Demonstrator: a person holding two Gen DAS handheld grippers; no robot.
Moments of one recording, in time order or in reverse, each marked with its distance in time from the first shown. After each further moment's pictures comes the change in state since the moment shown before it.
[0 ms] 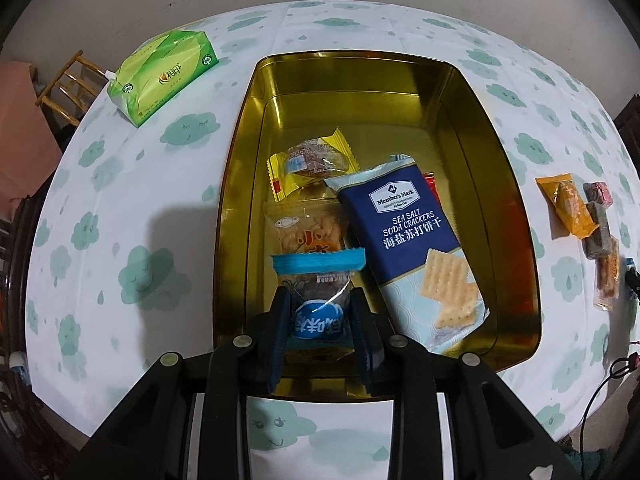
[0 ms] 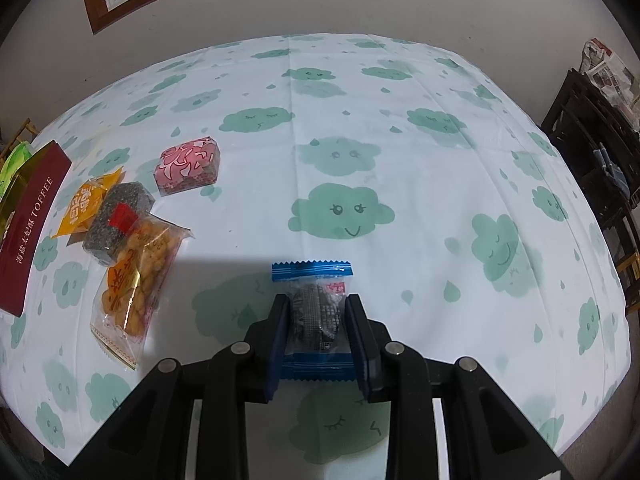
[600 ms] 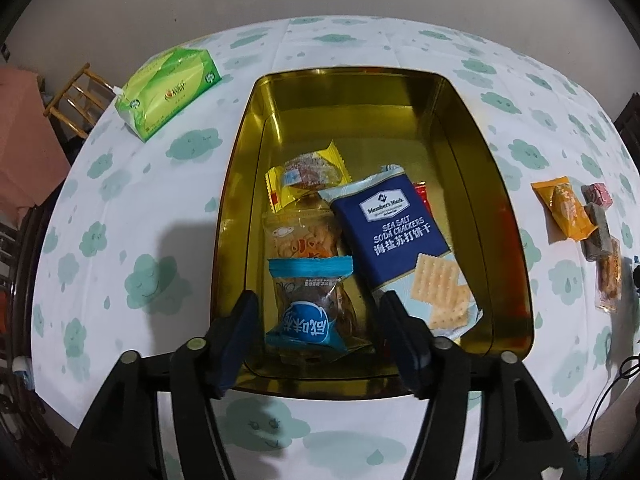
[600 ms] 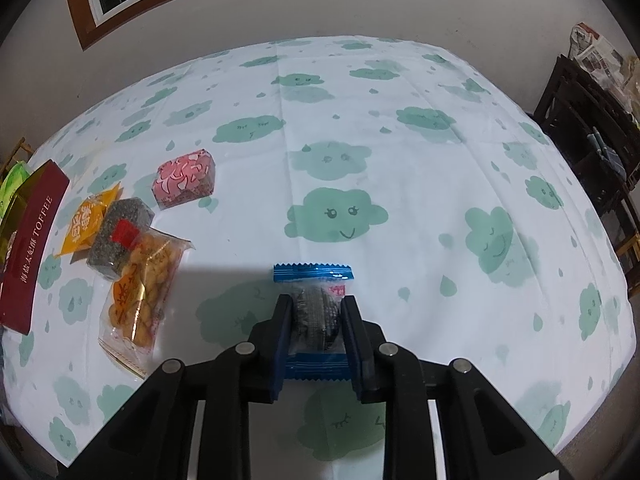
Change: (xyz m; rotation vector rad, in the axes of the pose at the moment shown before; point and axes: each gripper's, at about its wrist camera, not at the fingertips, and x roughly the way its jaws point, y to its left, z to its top) left arm -0.010 -0.009 -0.004 0.009 -0.068 0.025; right arm -0.006 -0.002 0.002 0.065 -0.011 0.001
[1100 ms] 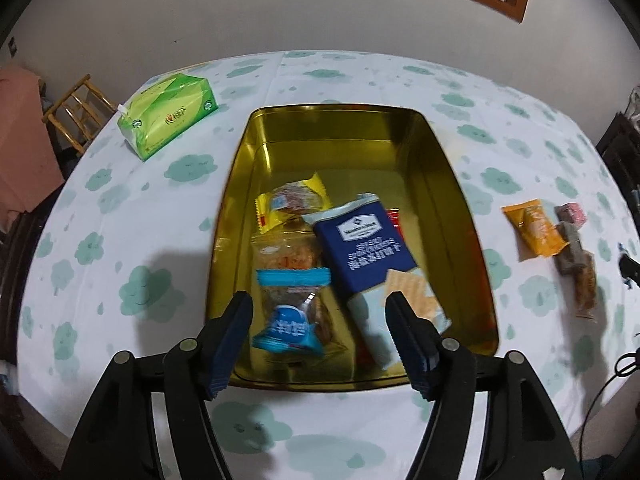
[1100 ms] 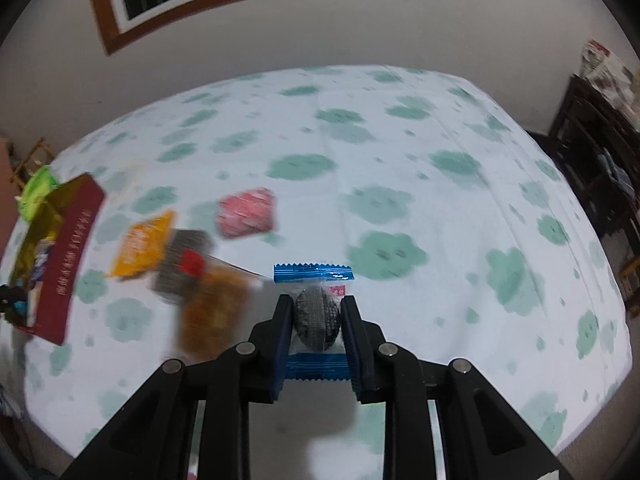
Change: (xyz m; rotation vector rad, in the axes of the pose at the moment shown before) left arm -0.021 -0.001 -0.010 -0.024 -0.122 -0.067; right arm -0.034 0.041 0.017 -0.048 -0.063 0.065
